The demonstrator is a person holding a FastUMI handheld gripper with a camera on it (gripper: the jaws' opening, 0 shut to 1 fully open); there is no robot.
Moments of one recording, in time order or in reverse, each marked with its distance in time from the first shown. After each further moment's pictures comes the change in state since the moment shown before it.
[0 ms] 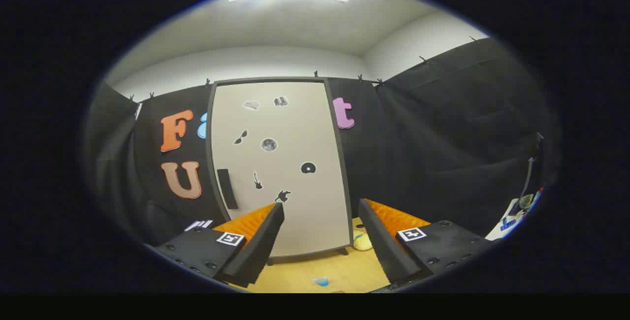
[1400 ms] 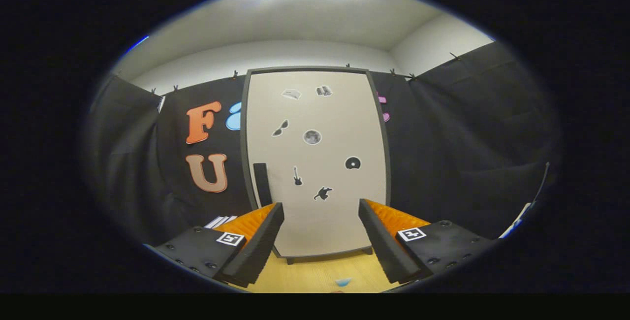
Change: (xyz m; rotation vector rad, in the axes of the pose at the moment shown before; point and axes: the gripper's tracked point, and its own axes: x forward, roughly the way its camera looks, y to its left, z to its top) arm 0.034 0.088 -0.014 -0.045 0.053 0.174
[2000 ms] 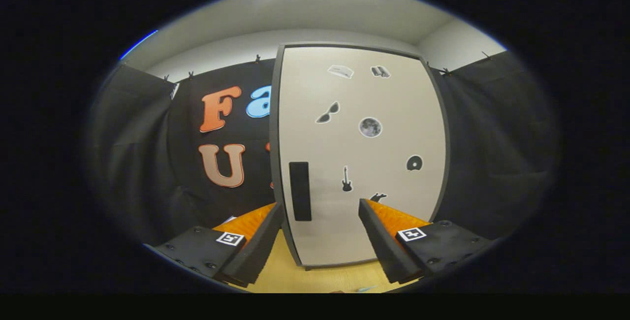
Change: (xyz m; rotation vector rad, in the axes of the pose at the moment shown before) arm 0.104 0.089 -0.016 -0.045 0.078 0.104
